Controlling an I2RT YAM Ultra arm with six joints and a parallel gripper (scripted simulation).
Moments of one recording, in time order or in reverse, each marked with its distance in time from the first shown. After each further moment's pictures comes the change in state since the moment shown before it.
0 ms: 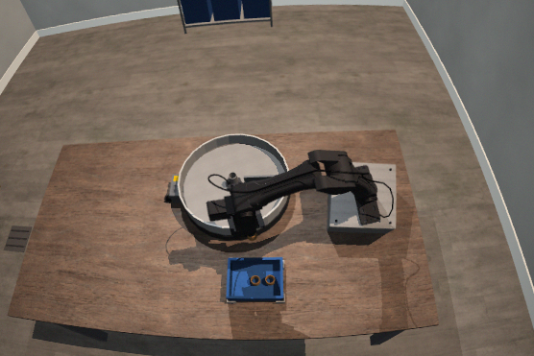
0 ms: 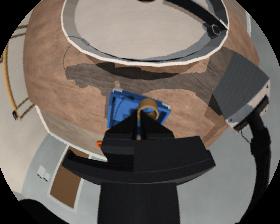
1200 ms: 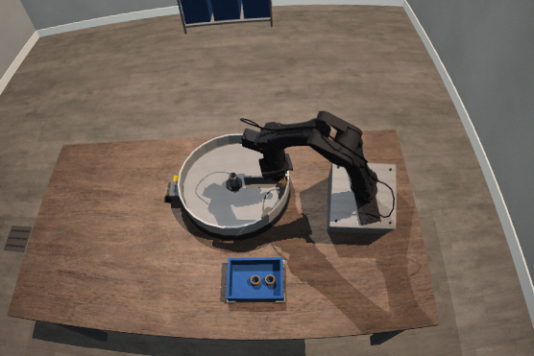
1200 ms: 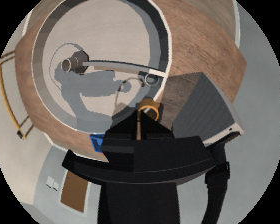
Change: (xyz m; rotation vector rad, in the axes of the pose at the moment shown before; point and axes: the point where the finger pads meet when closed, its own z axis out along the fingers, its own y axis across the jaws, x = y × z) arm -0.171 -0.153 -0.005 0.060 0.000 0.092
